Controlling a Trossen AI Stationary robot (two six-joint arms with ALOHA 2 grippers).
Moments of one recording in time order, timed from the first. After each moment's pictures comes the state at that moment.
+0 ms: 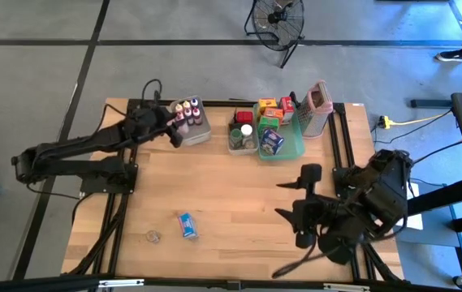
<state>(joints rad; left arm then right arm) 0.44 0.81 0.57 -0.17 -0.36 -0.09 0.79 1.83 2.36 -1.57 0.86 0.35</state>
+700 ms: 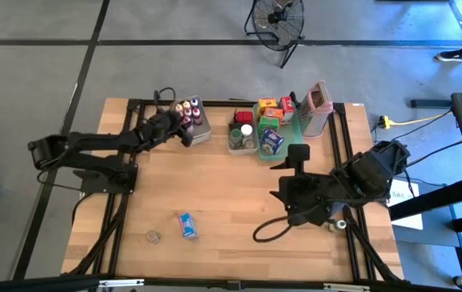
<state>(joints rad) 0.53 1.14 0.36 0.36 -0.35 -0.09 0.60 1.80 2.36 -1.57 0.66 0.21</state>
